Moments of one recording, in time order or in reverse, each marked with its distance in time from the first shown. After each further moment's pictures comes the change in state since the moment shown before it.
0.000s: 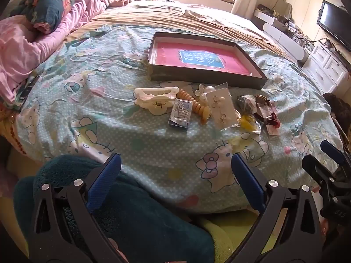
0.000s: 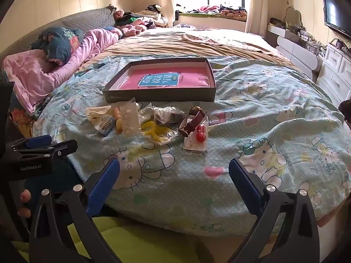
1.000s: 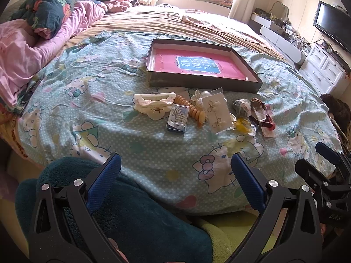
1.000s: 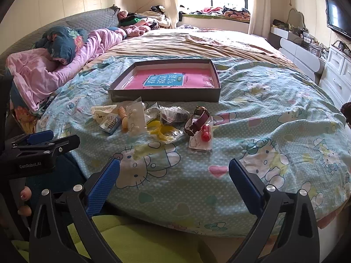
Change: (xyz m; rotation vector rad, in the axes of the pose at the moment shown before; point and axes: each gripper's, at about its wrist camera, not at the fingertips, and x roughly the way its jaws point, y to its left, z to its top) left arm -0.014 -0.002 0.002 0.018 -0.036 0.001; right arm -0.004 0.009 -0.002 -0.009 -0.005 -0.002
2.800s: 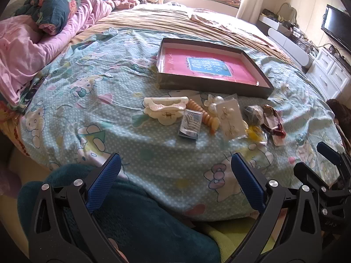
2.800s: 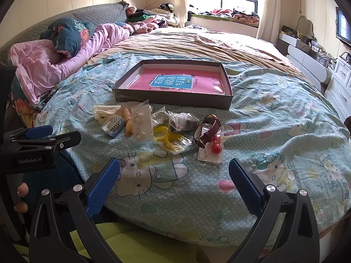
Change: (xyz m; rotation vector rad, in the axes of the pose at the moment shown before) left arm 0.013 0.013 0.011 -0.041 0.009 0.034; right arm 0.021 0.015 0.018 -0.063 0.013 0.013
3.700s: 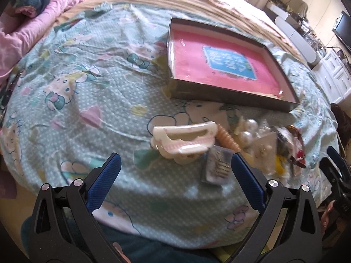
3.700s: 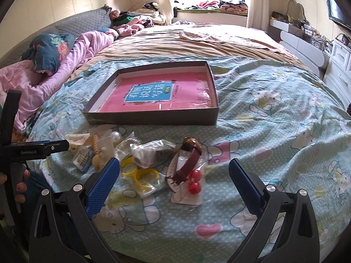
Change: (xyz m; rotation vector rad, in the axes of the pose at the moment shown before) left arm 0.087 0.041 0.066 -0.047 0.205 -0.063; right arm 0.055 -0.059 0.041 0.118 0.018 -0.008
